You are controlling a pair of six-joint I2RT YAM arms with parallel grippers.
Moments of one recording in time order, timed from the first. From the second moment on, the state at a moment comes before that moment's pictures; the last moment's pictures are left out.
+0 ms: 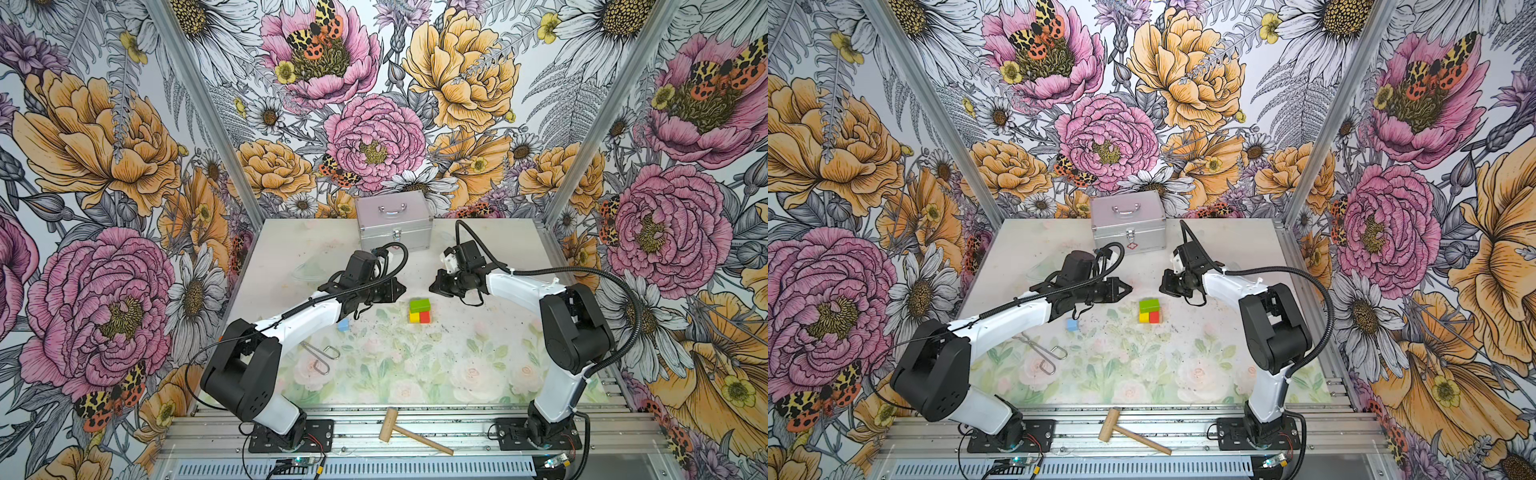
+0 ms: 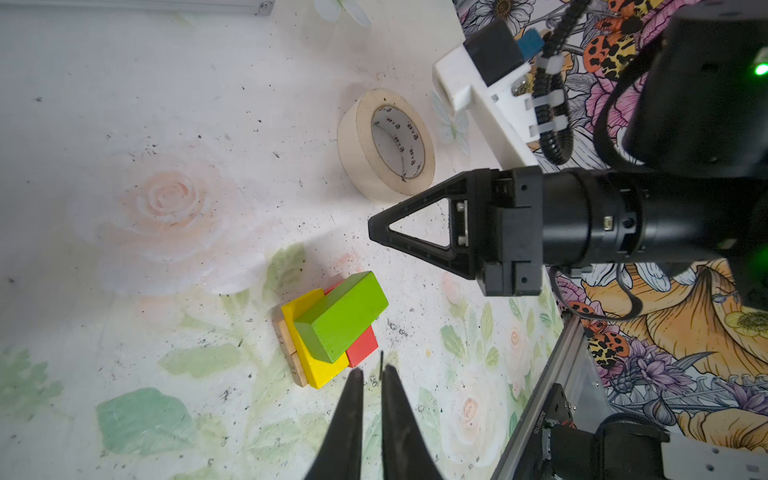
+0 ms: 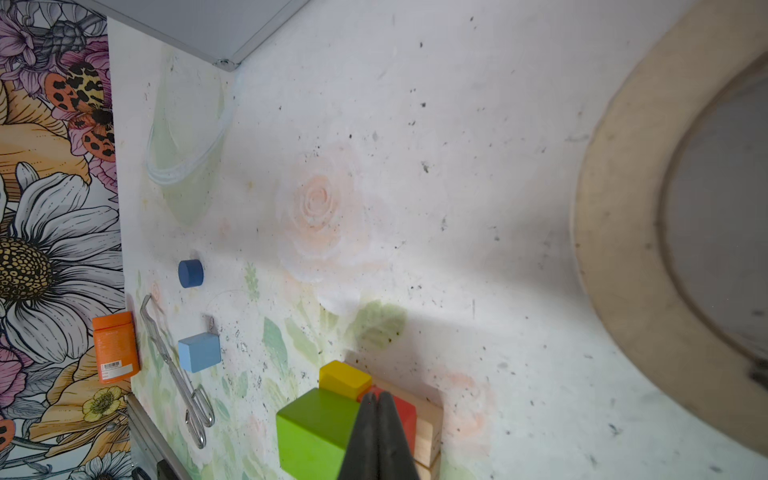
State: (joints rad) left arm -0.55 1.53 0.97 -0.10 0.40 -0.54; right arm 0.38 1.83 1.20 -0.36 -0.45 0.54
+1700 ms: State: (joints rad) left arm -0.57 1.76 1.03 -0.13 0.40 -0.53; right arm 0.42 1.84 1.17 -0.35 -0.47 0.54
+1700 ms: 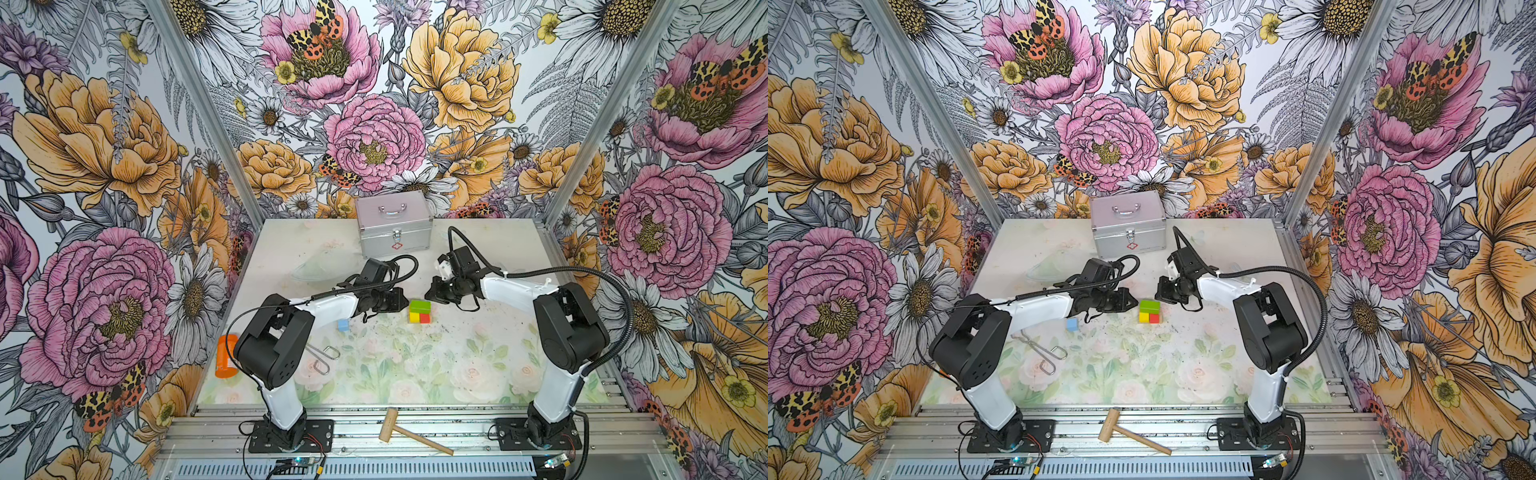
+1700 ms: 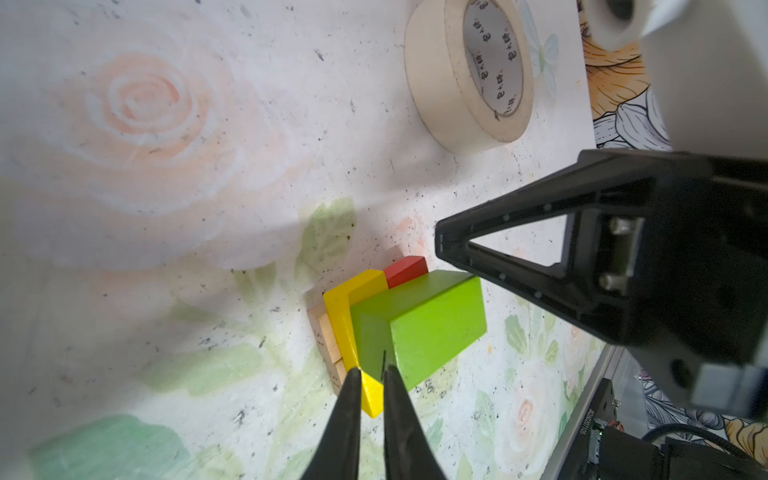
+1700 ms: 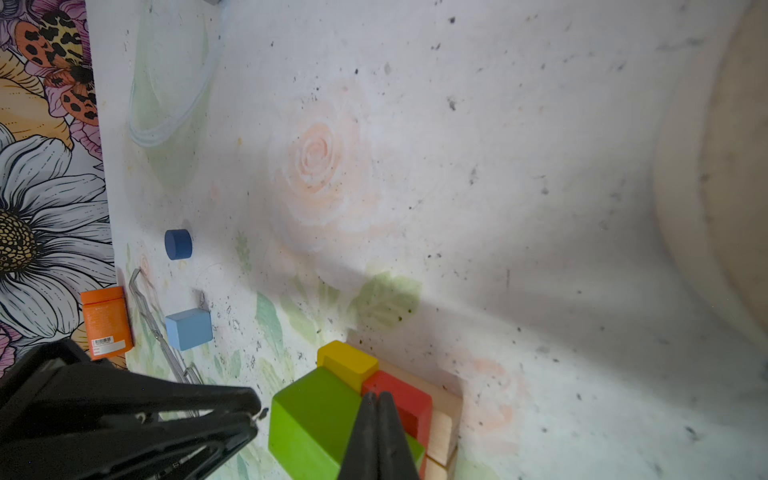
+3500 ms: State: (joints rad) left arm -0.58 1.94 1.27 -0.23 0.38 -0.43; right arm 0.44 1.67 1.02 -0.35 -0.39 0.60
